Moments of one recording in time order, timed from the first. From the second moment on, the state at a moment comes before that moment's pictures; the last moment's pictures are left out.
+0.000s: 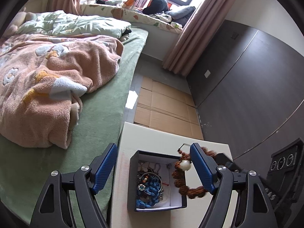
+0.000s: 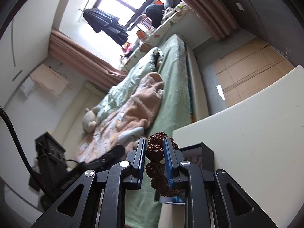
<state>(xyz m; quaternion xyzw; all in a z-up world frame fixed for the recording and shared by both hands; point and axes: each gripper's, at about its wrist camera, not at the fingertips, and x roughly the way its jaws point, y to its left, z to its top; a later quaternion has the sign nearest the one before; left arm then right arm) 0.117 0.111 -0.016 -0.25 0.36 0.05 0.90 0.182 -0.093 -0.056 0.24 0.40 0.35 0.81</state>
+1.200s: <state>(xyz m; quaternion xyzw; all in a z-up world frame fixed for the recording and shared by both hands) 0.076 0.027 -0.007 -0.11 0.37 0.04 0.92 0.126 -0.196 -0.027 0.16 0.39 0.23 0.88</state>
